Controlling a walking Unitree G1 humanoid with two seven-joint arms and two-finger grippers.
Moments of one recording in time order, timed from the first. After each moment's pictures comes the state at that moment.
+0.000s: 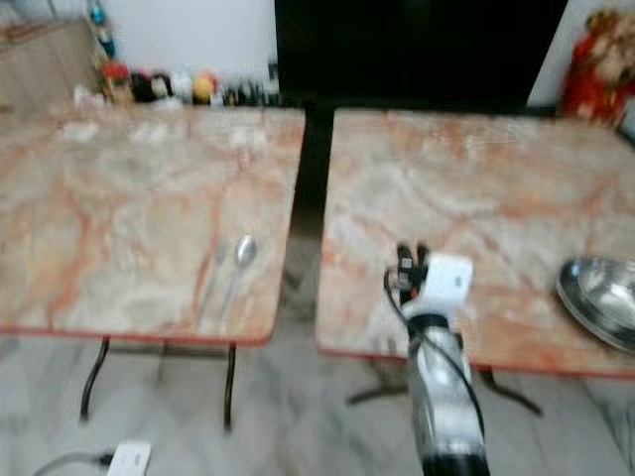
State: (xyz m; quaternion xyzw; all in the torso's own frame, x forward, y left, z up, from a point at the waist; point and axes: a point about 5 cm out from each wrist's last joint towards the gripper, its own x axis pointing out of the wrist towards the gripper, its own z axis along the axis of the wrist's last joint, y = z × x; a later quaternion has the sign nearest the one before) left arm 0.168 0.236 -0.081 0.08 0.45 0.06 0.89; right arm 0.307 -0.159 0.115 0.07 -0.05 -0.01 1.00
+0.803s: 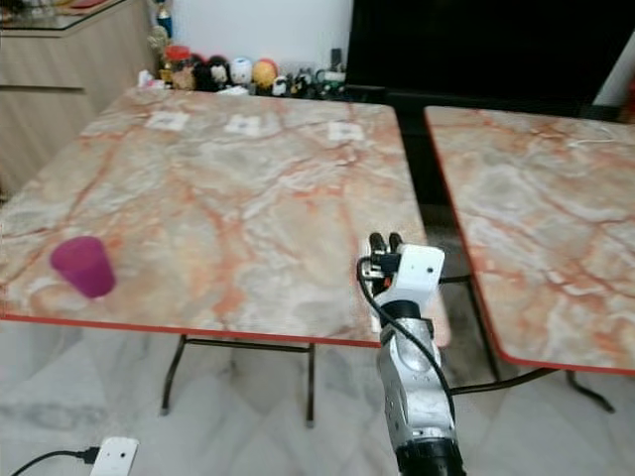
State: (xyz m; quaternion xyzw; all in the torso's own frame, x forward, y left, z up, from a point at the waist) left arm 0.164 0.245 -0.080 0.09 0.46 0.06 0.88; right arm 0.313 -0.137 0.119 0.09 -0.05 0.00 0.99
